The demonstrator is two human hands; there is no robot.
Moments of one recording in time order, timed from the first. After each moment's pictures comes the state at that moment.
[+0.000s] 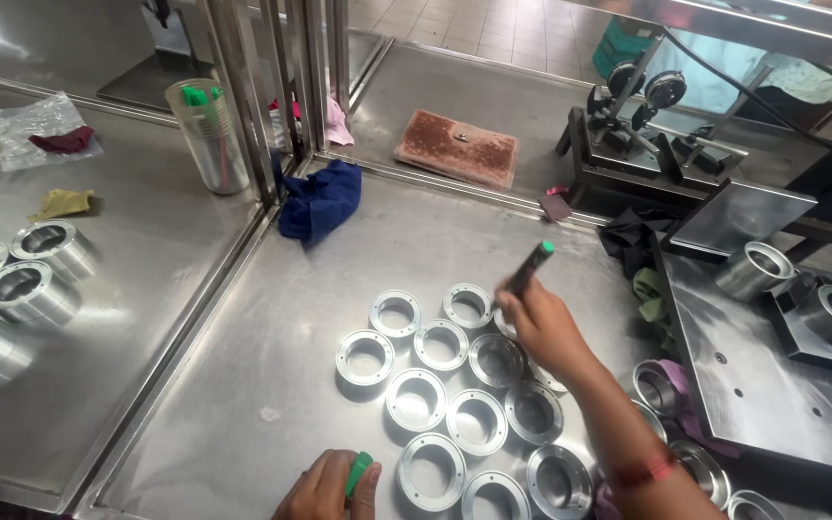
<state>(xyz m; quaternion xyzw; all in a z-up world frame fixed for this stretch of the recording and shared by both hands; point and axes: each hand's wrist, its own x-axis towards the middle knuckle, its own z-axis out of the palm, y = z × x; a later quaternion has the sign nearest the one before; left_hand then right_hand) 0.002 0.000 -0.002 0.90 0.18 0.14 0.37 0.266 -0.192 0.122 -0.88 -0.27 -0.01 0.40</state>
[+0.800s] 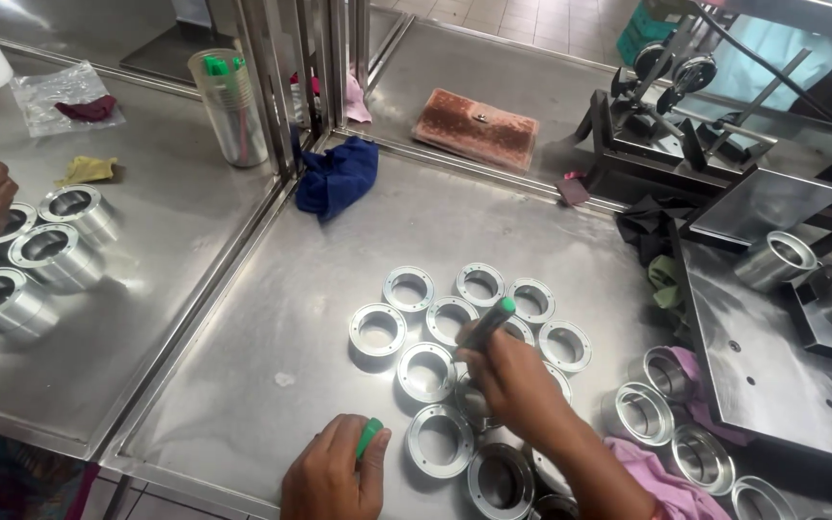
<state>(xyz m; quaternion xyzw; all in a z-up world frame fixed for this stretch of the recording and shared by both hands) -0.010 -0.011 0.049 0.90 0.18 0.22 0.34 0.165 -0.182 0.122 -0.86 -0.28 0.14 0.40</state>
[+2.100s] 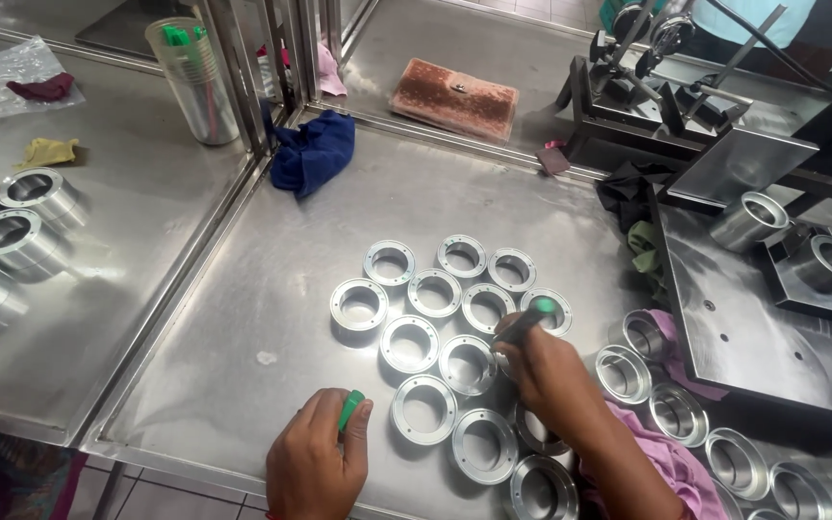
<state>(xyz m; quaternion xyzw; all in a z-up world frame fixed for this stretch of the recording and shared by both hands) -0.016 -0.019 0.066 0.89 0.21 0.22 0.33 0.154 -0.243 0.112 -0.86 -0.35 -0.06 0.36</state>
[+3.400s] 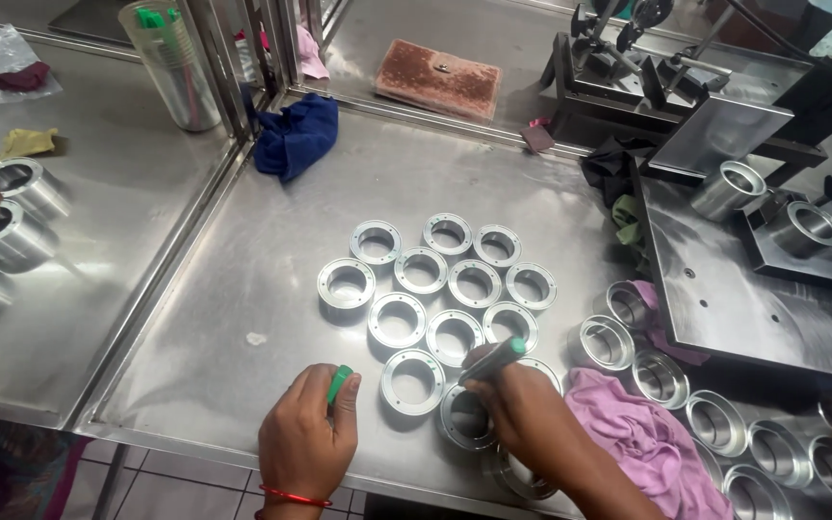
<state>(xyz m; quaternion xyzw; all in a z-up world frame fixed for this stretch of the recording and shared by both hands) -0.019 -0.023 0.077 0.89 0.20 0.24 0.33 0.097 -0.261 0.078 -0.89 -0.36 0.03 0.29</state>
